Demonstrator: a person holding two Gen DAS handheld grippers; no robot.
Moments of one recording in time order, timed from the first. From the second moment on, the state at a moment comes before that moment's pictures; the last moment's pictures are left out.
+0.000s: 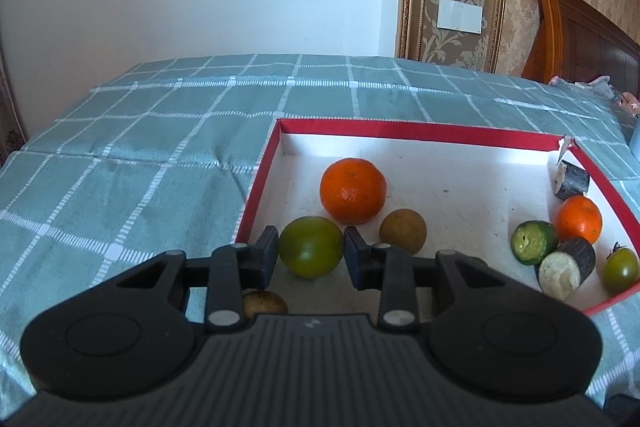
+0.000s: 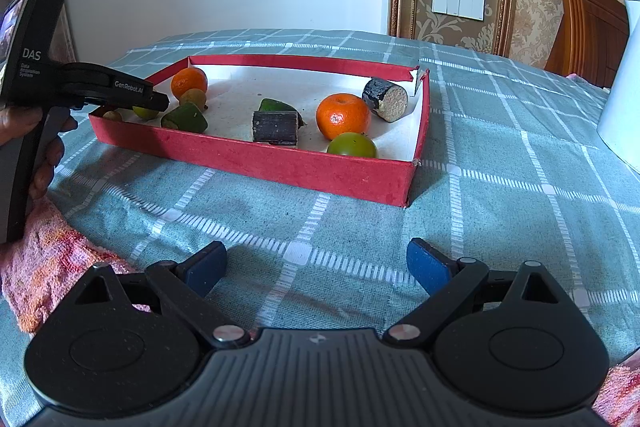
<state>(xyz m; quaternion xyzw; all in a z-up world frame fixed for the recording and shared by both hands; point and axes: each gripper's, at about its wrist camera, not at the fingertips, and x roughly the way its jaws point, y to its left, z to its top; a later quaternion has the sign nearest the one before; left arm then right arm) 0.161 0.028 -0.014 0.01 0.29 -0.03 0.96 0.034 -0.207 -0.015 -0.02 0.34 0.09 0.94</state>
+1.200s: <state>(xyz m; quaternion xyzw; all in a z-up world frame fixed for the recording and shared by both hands) 0.087 0.011 0.001 0.06 0.26 -0.02 0.96 0.034 -0.206 -0.015 -0.02 0.34 0.09 0.94</state>
